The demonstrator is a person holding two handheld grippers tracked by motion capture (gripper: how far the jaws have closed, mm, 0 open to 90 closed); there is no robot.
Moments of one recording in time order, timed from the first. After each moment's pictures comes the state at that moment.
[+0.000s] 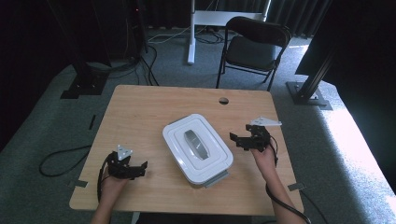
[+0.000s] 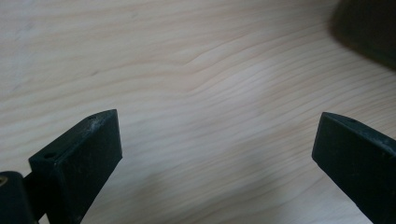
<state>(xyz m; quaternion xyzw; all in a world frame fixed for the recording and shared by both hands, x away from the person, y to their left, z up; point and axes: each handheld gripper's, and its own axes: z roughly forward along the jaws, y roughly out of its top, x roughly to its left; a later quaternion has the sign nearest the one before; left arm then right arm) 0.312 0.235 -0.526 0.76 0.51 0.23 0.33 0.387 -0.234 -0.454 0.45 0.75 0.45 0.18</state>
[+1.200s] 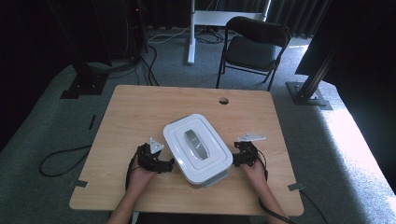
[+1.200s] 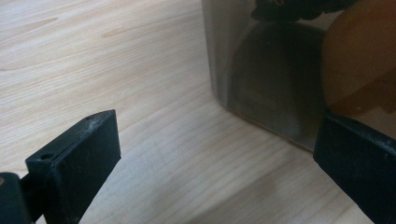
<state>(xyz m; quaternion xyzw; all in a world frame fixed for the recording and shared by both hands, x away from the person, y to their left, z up) 0.339 0.152 -0.517 0.80 0.45 0.22 0.34 0.372 -0.210 -0.520 0.43 0.79 0.42 0.12</state>
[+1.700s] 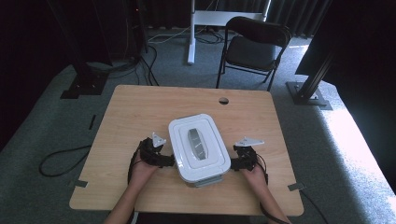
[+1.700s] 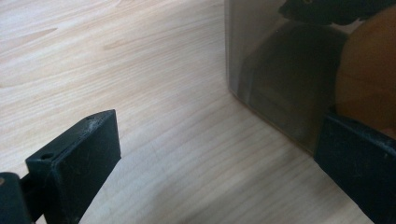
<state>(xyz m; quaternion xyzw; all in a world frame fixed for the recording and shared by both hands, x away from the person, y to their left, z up) 0.359 0.147 -0.515 0.81 0.44 0.22 0.33 0.354 -0.204 -0.518 0.41 0.80 0.41 0.13</state>
